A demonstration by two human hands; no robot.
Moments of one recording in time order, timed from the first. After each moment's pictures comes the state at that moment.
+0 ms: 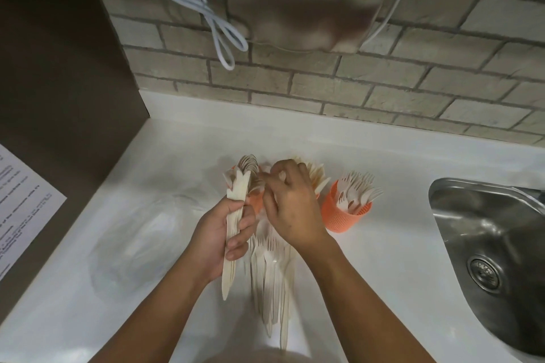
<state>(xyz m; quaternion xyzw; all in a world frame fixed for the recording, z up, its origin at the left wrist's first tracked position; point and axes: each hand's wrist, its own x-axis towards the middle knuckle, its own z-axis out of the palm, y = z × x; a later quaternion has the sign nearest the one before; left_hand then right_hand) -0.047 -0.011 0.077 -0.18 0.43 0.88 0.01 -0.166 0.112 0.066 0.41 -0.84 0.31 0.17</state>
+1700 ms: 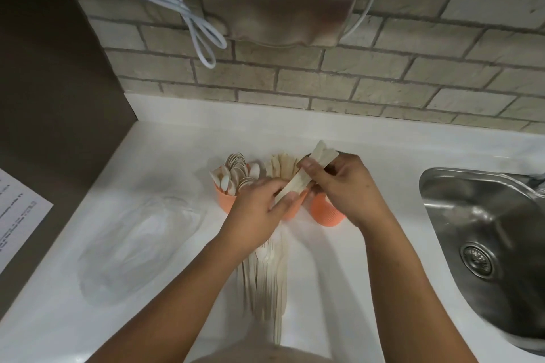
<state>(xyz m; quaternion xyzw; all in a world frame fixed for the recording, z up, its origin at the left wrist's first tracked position) -0.101 0.031 0.081 -0.05 0.88 0.46 -0.11 -0.190 0.193 0.147 0.19 -0.79 0.56 -0.15</state>
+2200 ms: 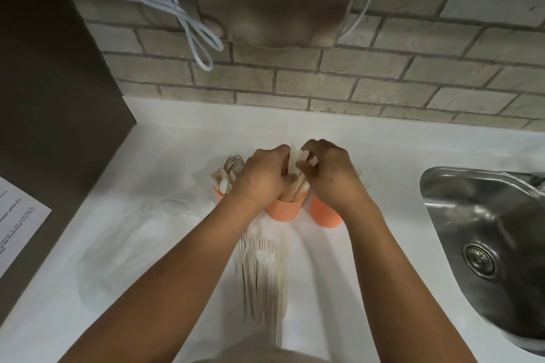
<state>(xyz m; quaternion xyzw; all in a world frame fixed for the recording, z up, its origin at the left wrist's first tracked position) -0.175 0.017 0.102 -0.08 0.94 0.32 -0.05 -0.231 0.171 0.114 0.29 -0.89 0.34 0.01</state>
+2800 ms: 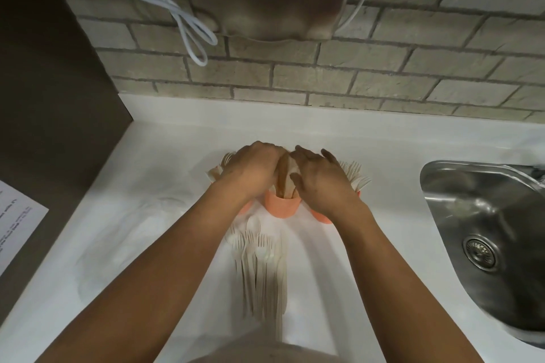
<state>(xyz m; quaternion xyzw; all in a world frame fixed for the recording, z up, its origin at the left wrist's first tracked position) -0.175 0.006 0.124 -0.04 0.98 0.16 0.04 -0.233 0.170 0.075 0.36 -0.93 0.11 0.02</state>
